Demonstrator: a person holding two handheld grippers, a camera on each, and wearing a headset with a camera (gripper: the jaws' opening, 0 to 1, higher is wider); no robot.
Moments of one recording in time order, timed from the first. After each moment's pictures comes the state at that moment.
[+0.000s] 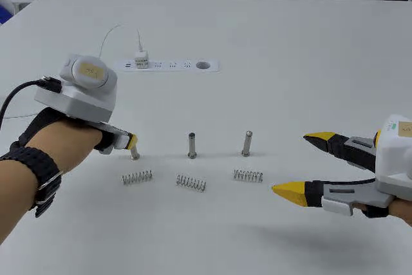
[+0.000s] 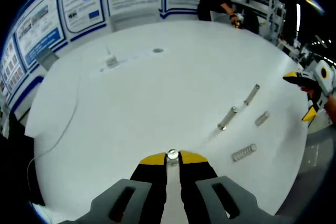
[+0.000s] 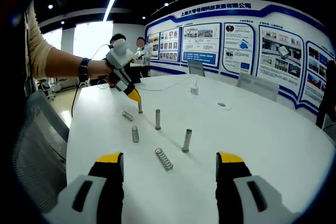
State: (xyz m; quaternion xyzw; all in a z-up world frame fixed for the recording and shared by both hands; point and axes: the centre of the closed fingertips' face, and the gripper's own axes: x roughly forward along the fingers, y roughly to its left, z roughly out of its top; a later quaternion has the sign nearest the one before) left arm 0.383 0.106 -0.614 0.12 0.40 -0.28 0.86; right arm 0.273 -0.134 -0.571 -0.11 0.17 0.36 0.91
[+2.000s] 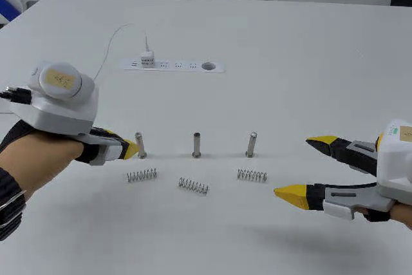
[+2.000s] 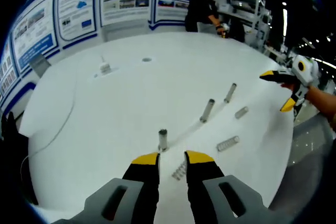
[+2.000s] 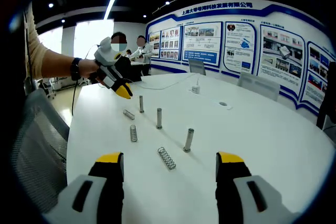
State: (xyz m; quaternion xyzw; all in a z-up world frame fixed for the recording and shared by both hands) left arm 0.348 0.117 -0.602 0.09 0.36 -0.34 0.86; right arm 0.273 -0.130 -0.572 -0.11 0.18 0.36 0.91
